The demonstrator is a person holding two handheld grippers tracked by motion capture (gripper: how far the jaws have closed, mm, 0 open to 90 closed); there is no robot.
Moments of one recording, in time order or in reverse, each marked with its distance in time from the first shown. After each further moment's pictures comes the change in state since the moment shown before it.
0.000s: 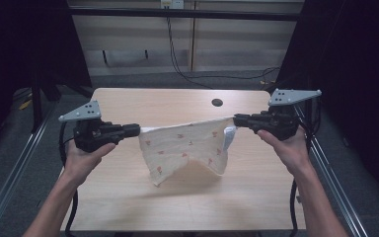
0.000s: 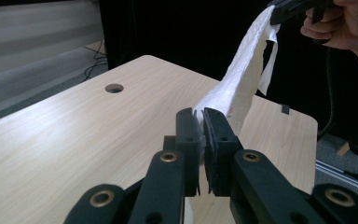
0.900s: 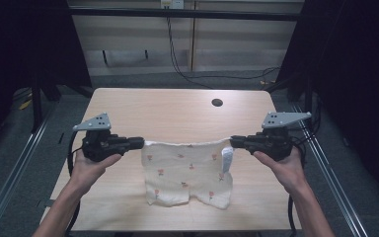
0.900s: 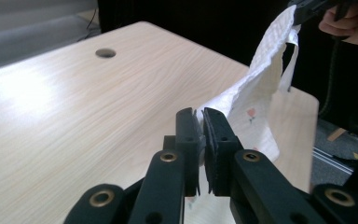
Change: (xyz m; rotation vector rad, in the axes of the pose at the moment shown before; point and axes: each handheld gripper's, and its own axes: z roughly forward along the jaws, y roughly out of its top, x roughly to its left) left arm 0.006 -0.034 0.027 0.105 -0.005 -0.077; right arm 0.012 -0.046 0.014 0.070 0.029 0.057
